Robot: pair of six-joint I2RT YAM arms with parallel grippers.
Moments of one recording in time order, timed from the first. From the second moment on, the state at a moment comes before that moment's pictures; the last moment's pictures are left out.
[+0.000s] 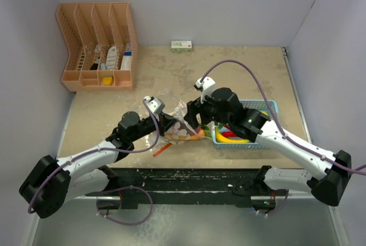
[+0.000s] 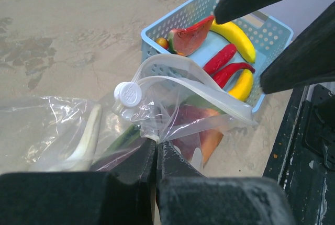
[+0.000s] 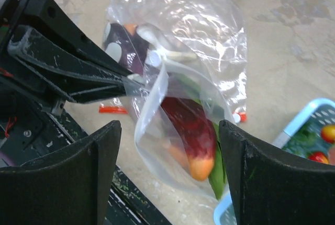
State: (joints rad) left arm -0.67 1.08 0.37 0.62 0.31 -0.22; right arm 0.87 1.12 1.03 -0.41 0.07 0.24
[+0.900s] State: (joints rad) left arm -0.68 0.99 0.36 0.51 0.31 -0.19; right arm 0.72 1.34 0.95 -0.13 -0.28 0.19
